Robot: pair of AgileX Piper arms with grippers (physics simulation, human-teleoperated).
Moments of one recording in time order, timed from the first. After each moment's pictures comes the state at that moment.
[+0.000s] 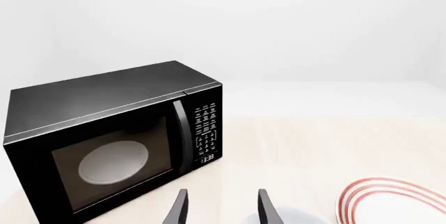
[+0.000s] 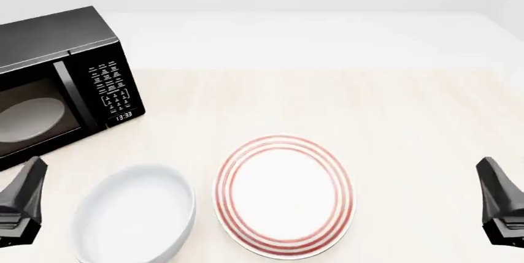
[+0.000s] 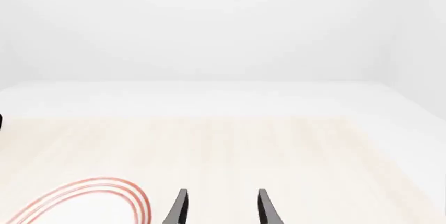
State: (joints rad) left arm 0.00 0.00 0.00 0.00 0.00; right arm 0.00 0.00 0.00 0.00 0.00
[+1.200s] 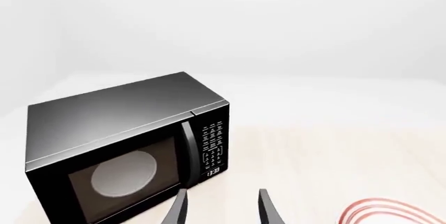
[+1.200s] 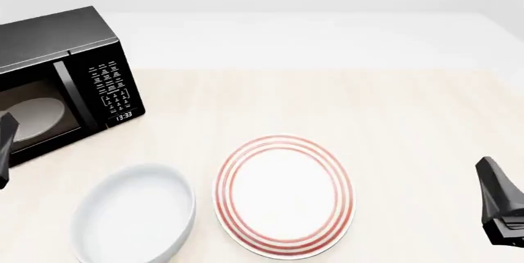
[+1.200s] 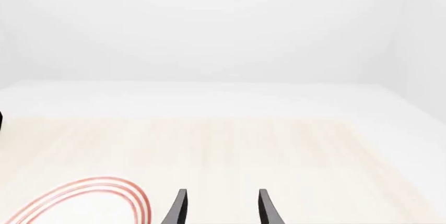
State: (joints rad) left arm 0.03 0.19 -0.27 0.13 -0.01; right arm 0.01 0.00 0.00 0.00 -0.01
